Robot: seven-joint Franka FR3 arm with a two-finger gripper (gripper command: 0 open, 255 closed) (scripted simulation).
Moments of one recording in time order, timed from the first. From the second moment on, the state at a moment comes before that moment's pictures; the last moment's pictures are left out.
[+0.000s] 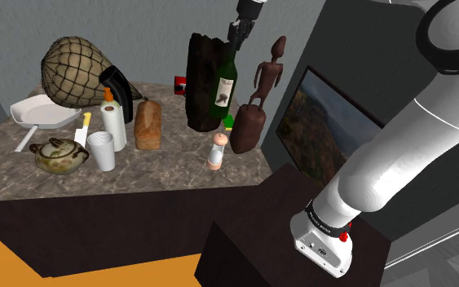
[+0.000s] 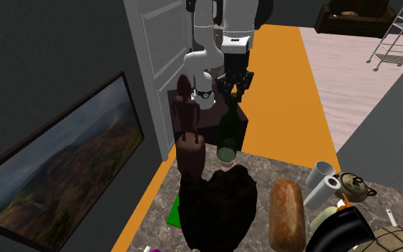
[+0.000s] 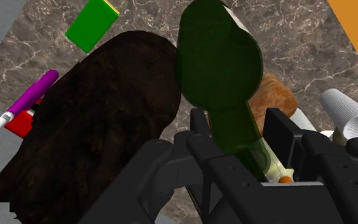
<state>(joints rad) 0.05 -0.08 -0.11 -1.80 -0.01 1.90 -0.32</state>
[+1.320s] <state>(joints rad) 0.04 -0.01 -0.12 -1.44 0.00 1.62 -0.33</state>
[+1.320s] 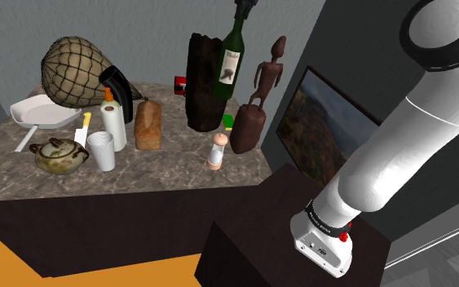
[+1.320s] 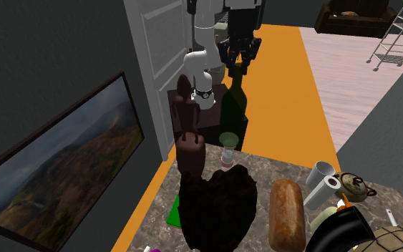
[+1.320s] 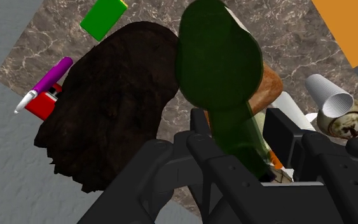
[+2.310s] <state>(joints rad) 0.05 0.13 -0.11 -1.08 0.01 1.39 -0.31</state>
